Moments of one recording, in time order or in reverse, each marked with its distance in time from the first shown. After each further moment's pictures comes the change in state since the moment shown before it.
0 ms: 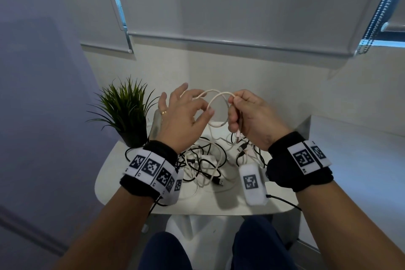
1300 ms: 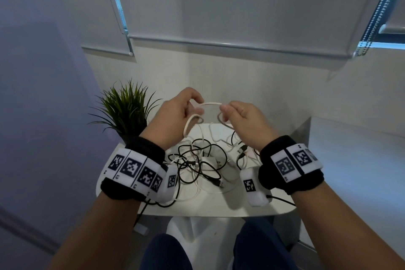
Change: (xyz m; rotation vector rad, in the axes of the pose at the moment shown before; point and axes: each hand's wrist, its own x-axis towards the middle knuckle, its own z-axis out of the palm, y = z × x) left_hand 0.004 0.001 -0.034 -0.265 -0.165 -0.017; right_hand 0.002 0.007 0.004 -0.765 0.076 -0.189
